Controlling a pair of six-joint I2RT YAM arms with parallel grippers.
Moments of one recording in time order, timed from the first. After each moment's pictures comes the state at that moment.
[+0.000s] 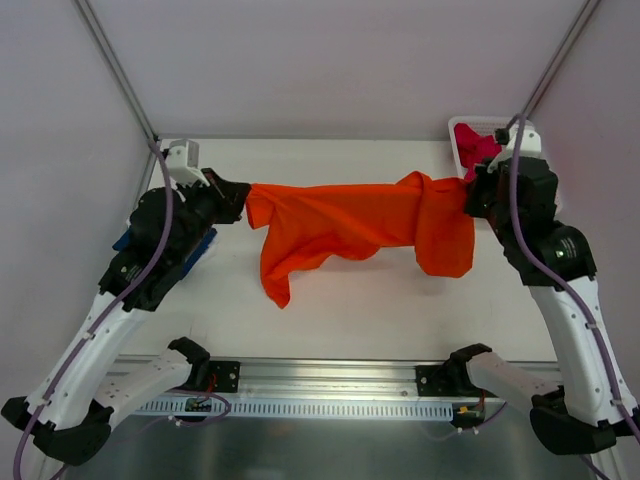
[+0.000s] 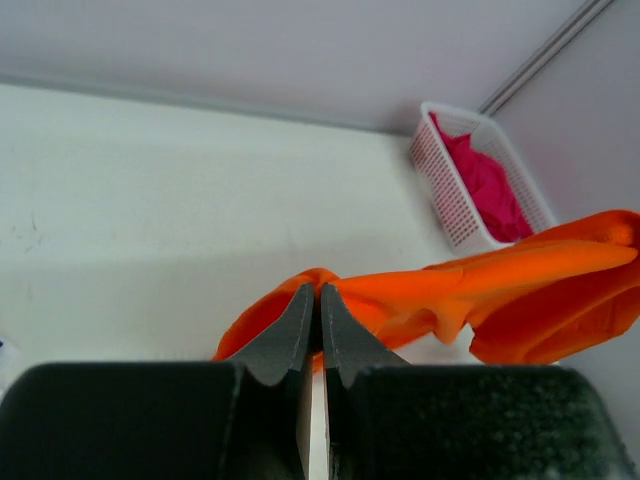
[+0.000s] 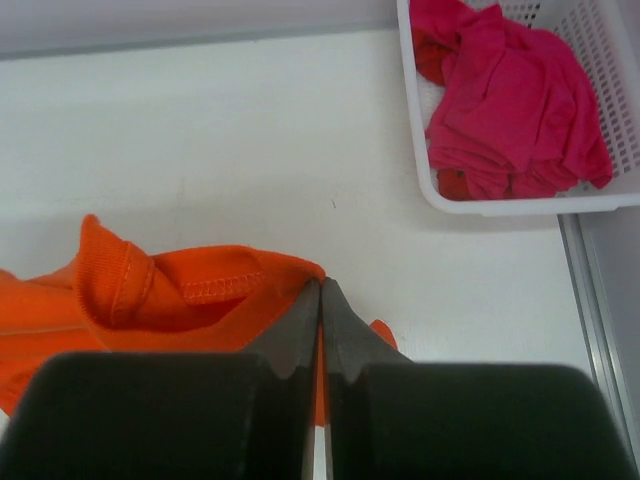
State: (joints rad) left arm -0.53 0.87 1.11 -0.38 -0.17 -0.47; right arm 0.36 1.03 1.45 -0.86 0.35 0.20
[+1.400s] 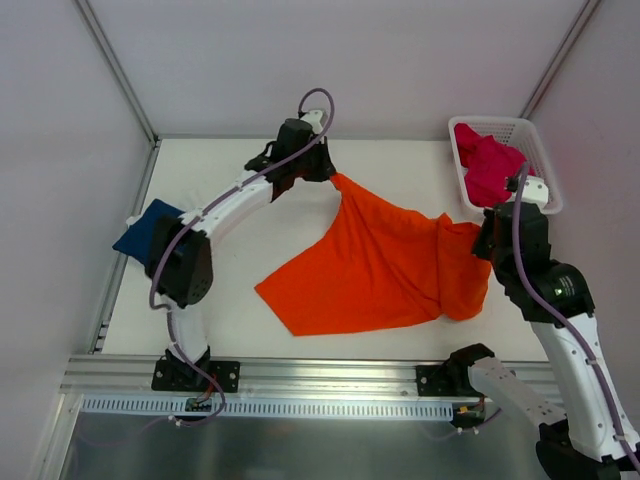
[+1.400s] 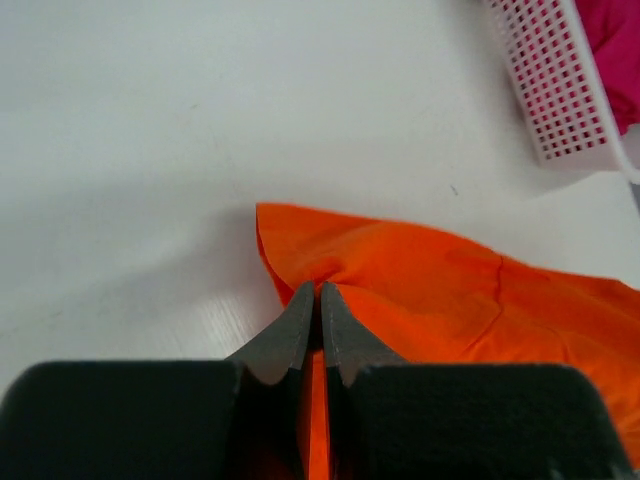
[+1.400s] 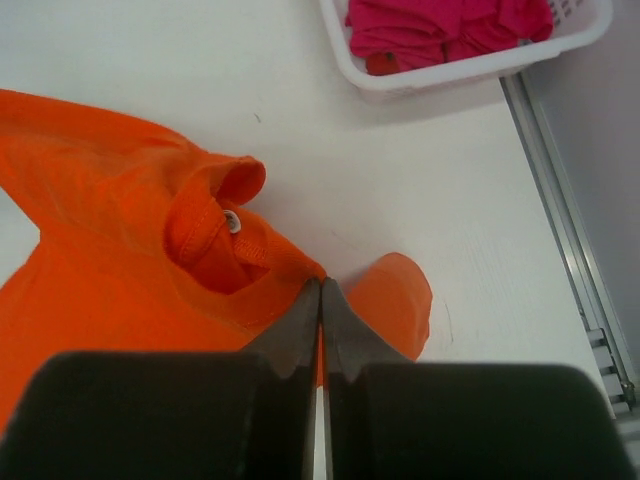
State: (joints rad) left arm -0.54 1.82 1.60 -0.25 0.10 -0.41; right arm 0.36 0.80 1.24 -0.99 0.47 0.33
